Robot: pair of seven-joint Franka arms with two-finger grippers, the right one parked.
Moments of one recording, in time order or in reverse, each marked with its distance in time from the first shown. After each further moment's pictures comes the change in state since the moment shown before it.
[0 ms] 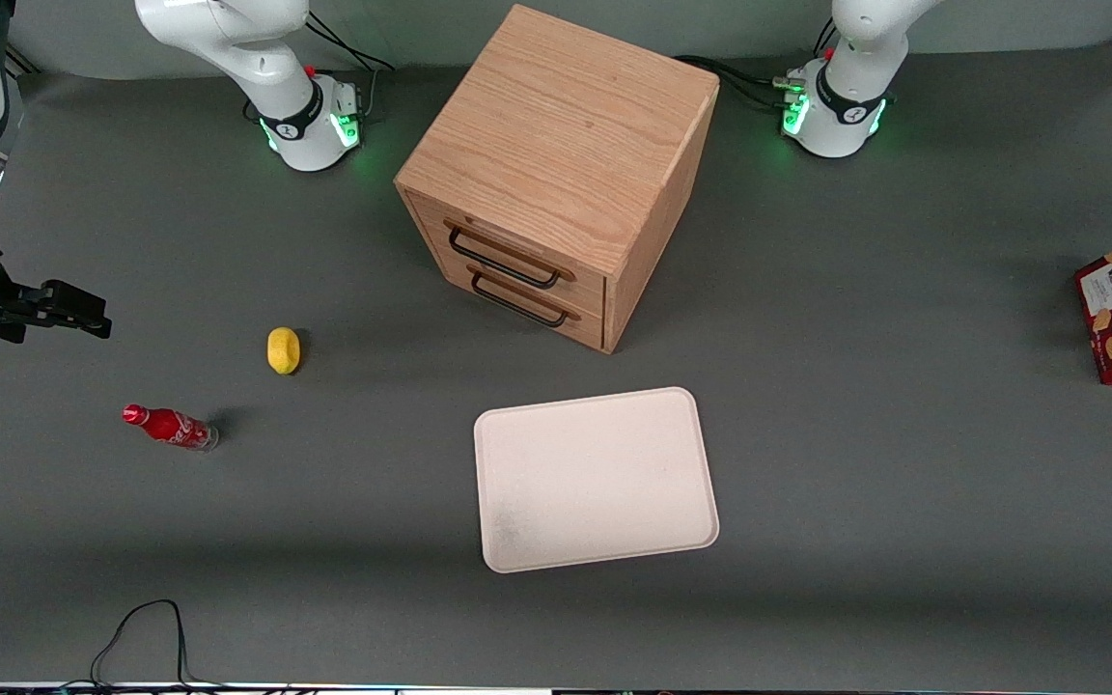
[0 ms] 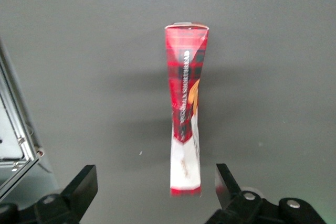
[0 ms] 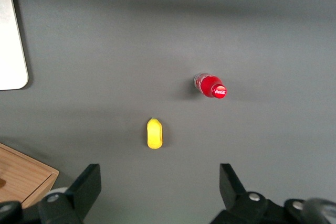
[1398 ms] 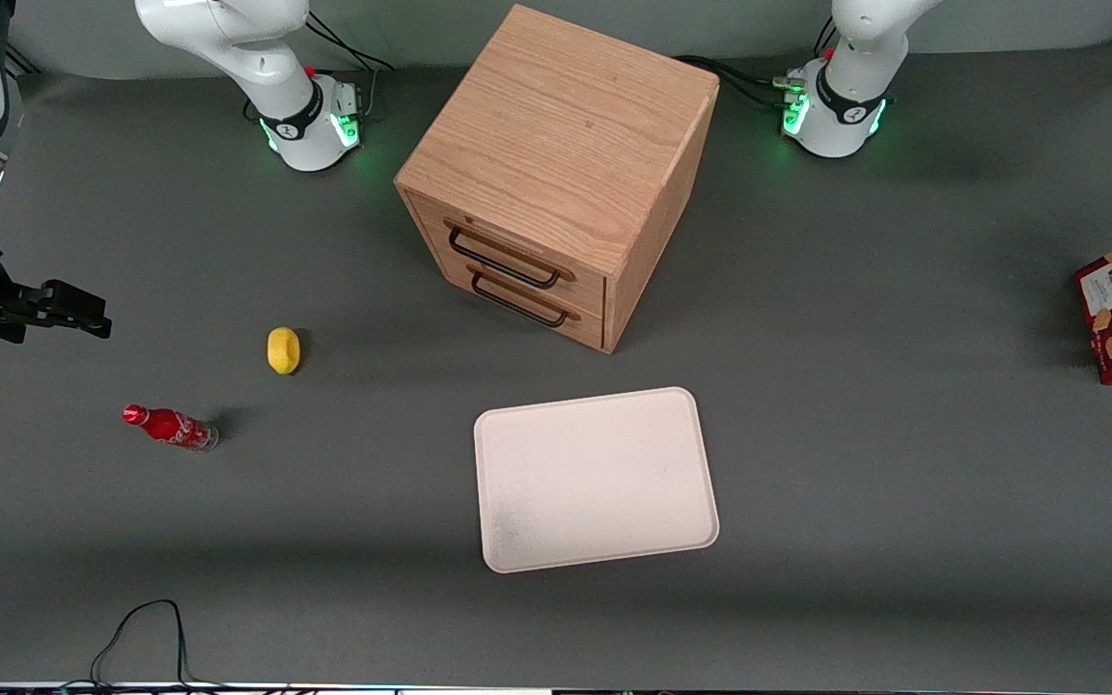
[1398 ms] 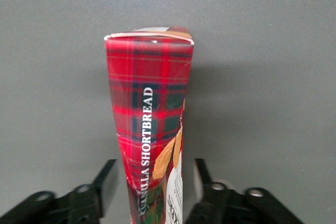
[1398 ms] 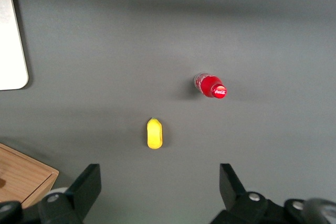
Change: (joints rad) arm 0.000 0.103 -0.020 -0.098 -0.011 0.189 -0.068
